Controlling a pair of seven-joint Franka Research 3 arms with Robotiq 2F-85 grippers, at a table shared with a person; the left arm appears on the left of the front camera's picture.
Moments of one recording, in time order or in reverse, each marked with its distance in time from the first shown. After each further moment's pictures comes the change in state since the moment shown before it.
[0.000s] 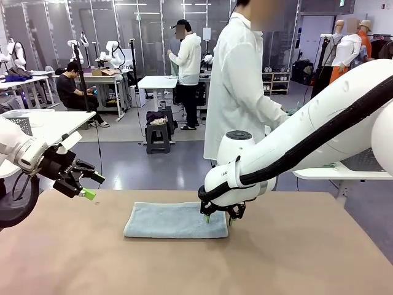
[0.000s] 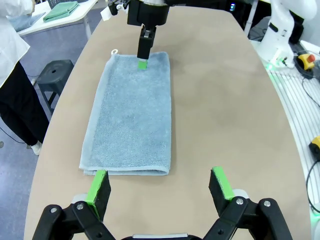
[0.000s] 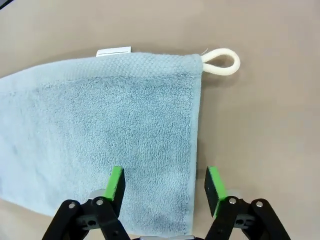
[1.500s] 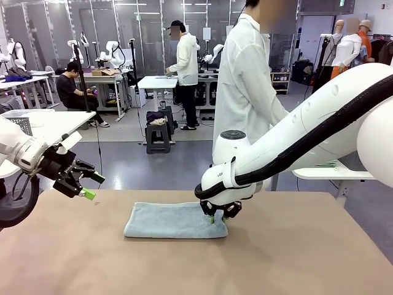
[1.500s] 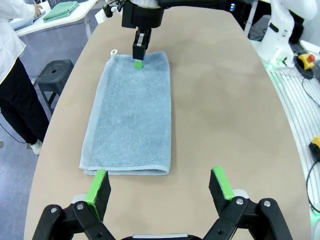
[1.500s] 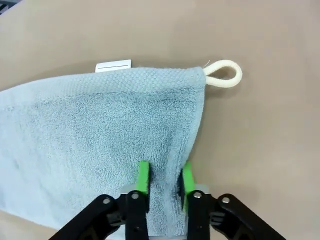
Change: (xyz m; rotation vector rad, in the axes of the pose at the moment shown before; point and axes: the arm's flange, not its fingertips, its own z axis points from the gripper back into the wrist) left arm 0.000 0.000 0.000 0.000 0.000 0.000; right arm 0.010 0.009 -0.005 -0.031 -0.005 -0.019
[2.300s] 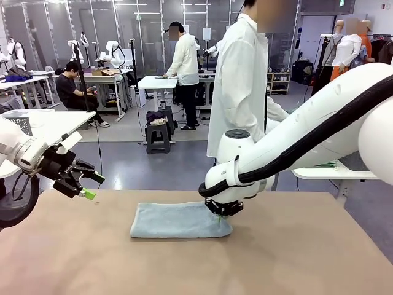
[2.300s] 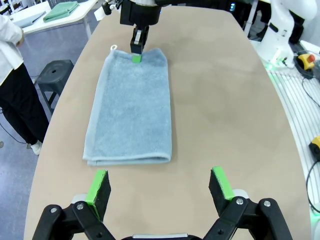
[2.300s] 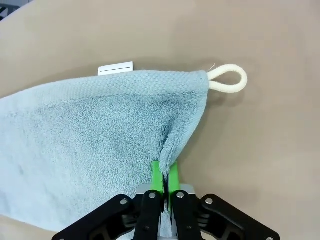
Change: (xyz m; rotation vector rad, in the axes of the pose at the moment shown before) left arm 0.000 0.000 0.000 0.000 0.000 0.000; right arm 0.010 -0.021 0.000 0.003 -0.011 -0.006
